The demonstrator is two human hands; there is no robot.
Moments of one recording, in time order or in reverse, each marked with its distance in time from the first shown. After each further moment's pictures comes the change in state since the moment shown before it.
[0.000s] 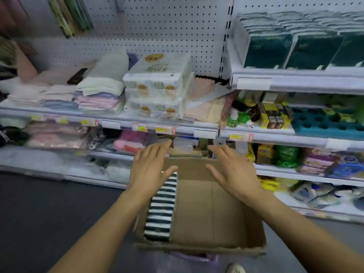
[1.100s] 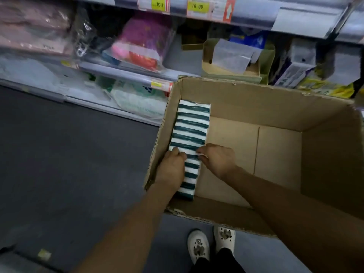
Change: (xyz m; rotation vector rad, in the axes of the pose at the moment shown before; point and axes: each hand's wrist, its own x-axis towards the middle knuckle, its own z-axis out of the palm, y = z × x) left_hand -0.126 -0.081 0.295 -0.186 -0.688 -0.335; right_hand -0.037 -0.042 0.362 0.190 -0.741 0.073
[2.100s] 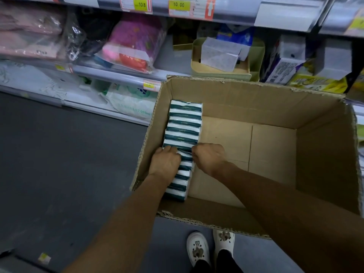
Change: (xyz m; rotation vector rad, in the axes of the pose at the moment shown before) left_hand 0.018 0.011 -0.003 0.514 0.017 0.133; right_hand 0.009 0.007 0.003 -0.104 0.006 -0.039
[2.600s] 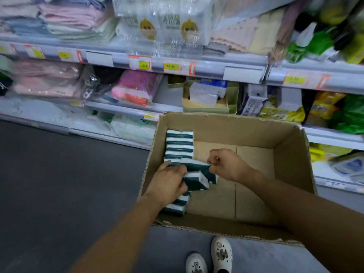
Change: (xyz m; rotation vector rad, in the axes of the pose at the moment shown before) left_hand -0.049 0.012 -0.096 -0.307 0.123 0.149; right_hand -0.070 0.046 -0.110 0.524 0.039 0.090
